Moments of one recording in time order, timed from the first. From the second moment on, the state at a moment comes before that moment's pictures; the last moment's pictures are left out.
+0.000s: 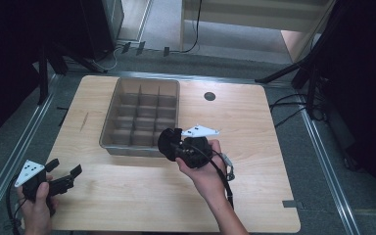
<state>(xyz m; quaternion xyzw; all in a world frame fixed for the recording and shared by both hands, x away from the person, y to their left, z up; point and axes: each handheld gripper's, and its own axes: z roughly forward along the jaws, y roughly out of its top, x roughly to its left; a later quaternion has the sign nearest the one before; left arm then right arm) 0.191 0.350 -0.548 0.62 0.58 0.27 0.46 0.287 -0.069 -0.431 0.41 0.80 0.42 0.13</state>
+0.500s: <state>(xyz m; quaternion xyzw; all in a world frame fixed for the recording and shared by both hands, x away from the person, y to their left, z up) 0.195 0.349 -0.551 0.63 0.57 0.26 0.46 0.329 -0.041 -0.431 0.40 0.82 0.38 0.13</state>
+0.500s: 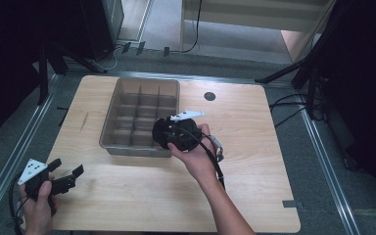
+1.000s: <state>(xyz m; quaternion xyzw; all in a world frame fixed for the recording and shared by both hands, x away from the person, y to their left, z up) 0.197 0.349 -0.551 0.63 0.57 0.25 0.46 0.351 -0.014 -0.465 0.36 0.85 0.35 0.13</state>
